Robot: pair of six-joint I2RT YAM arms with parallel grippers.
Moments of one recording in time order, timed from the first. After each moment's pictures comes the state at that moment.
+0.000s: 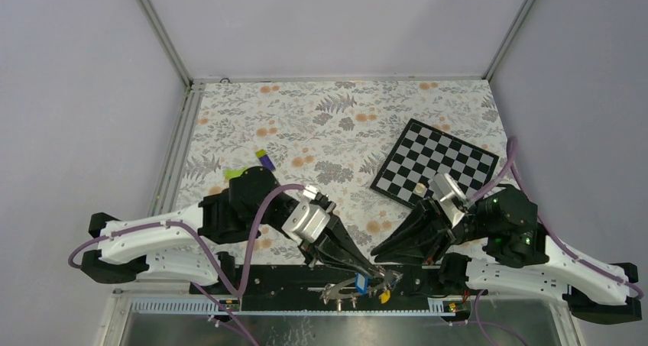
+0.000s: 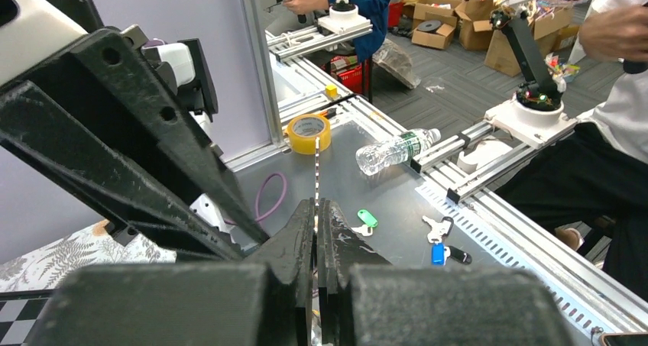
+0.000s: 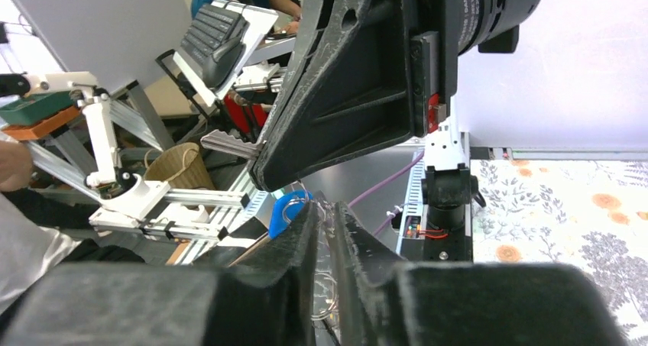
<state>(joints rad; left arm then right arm) -1.42 1.08 1.25 0.00 0.74 -0.06 1.23 0.58 0.93 -0.10 -0.59 0.38</state>
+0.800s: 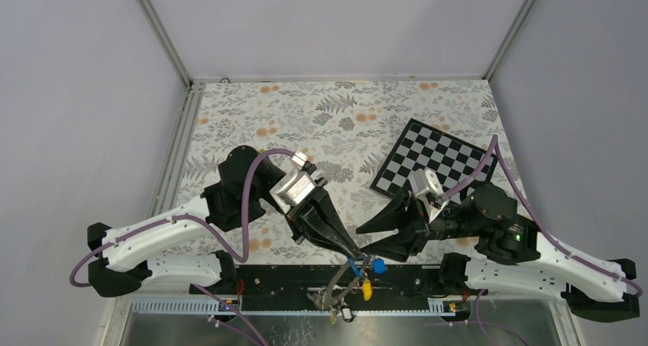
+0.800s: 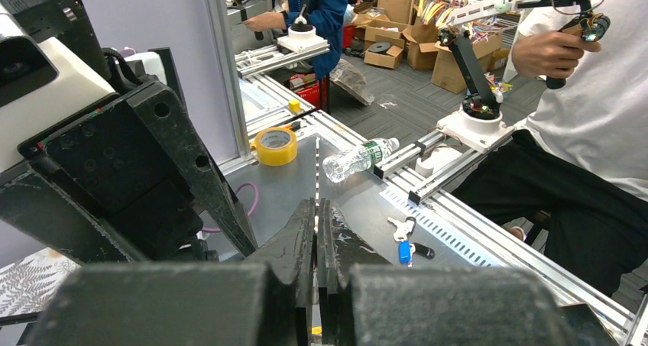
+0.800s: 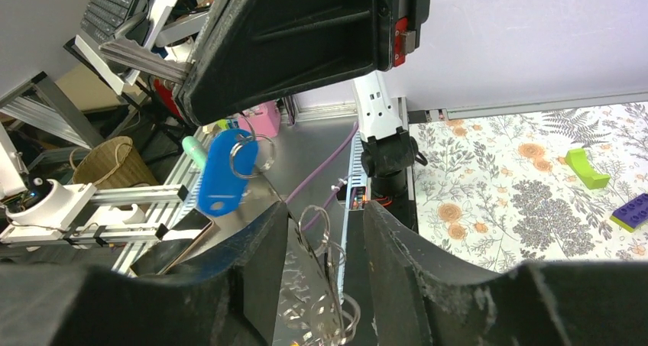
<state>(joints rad) -1.19 1.08 1.20 0.23 1.06 -0.31 1.23 0.63 0.93 -0.19 -0.43 0.26</state>
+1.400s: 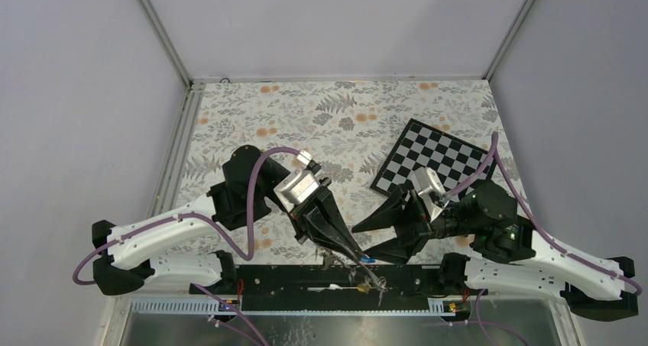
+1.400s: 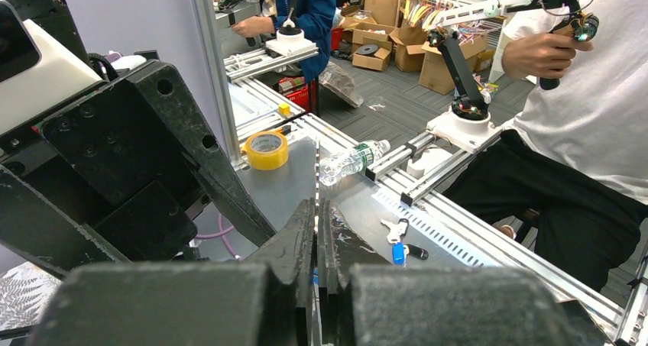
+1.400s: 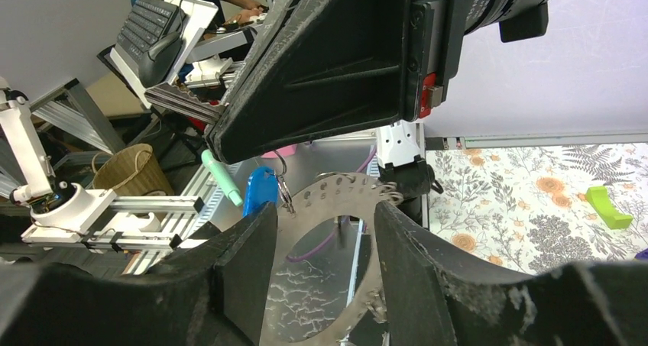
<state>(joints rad) -1.19 1.11 1.20 0.30 1.10 -0.35 1.23 0.65 0.93 -0.09 -0.48 0.29</state>
